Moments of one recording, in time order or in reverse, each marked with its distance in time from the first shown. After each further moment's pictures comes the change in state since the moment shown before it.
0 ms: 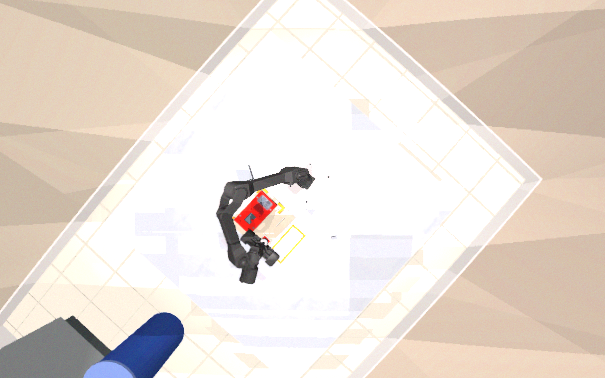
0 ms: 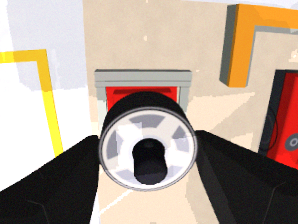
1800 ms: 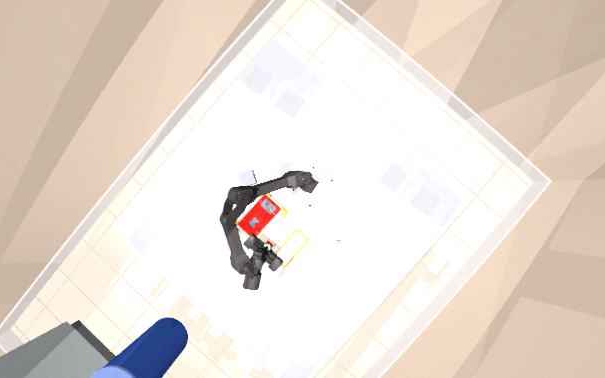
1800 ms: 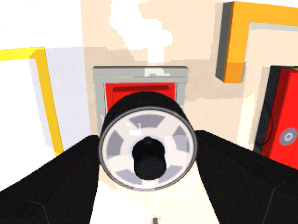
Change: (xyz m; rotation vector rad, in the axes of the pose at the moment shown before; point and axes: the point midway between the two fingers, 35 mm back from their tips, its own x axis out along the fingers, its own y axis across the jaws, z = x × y) arm -0.005 -0.002 0.001 0.009 0.014 -0.007
